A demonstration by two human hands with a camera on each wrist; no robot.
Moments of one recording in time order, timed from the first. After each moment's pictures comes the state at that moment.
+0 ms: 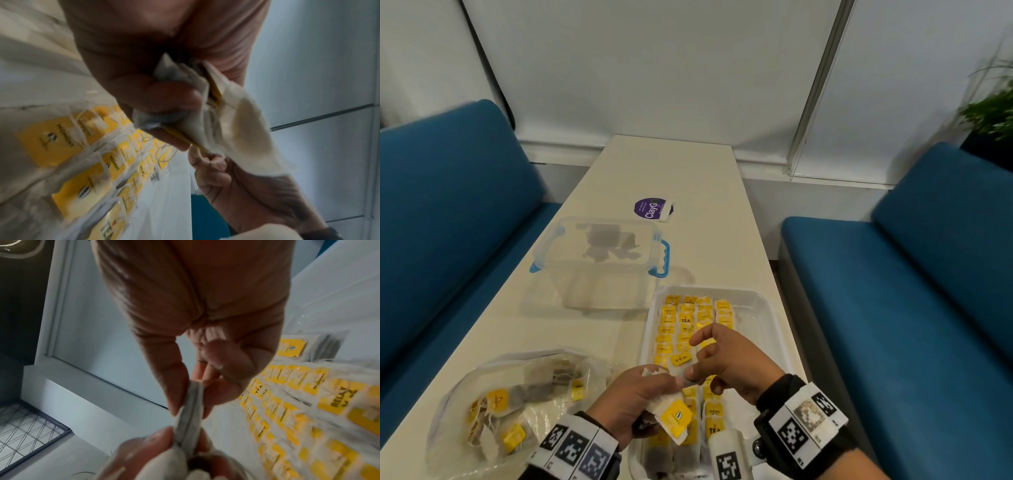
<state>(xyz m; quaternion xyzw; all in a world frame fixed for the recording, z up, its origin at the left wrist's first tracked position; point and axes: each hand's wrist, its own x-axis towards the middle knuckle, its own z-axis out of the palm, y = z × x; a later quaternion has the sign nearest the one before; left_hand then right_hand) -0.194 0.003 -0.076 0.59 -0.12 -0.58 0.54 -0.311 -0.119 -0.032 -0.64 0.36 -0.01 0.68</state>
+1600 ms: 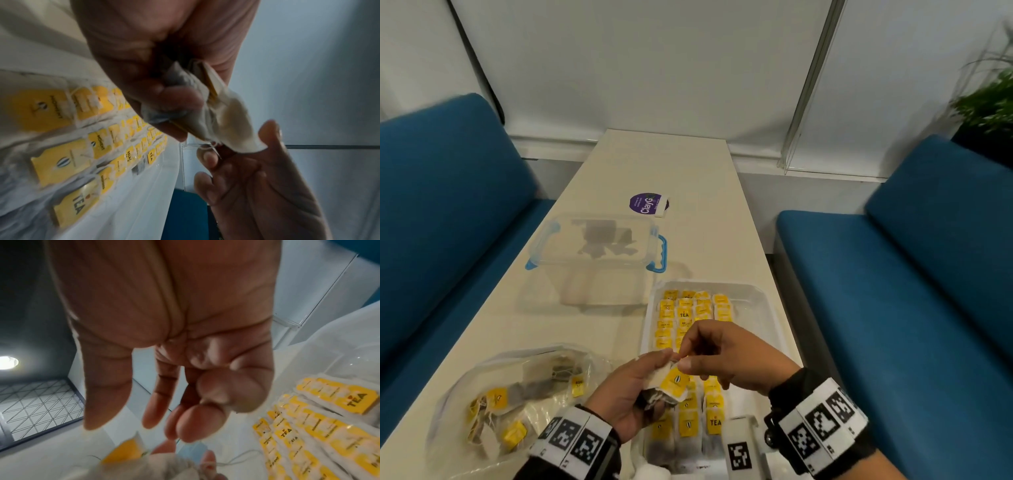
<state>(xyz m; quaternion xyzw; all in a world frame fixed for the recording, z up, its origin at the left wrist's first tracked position) -0.195 0.004 -0.064 0.53 -0.01 -0.59 0.60 -0.317 -0.110 -0.005 -0.79 0.24 0.00 0.57</state>
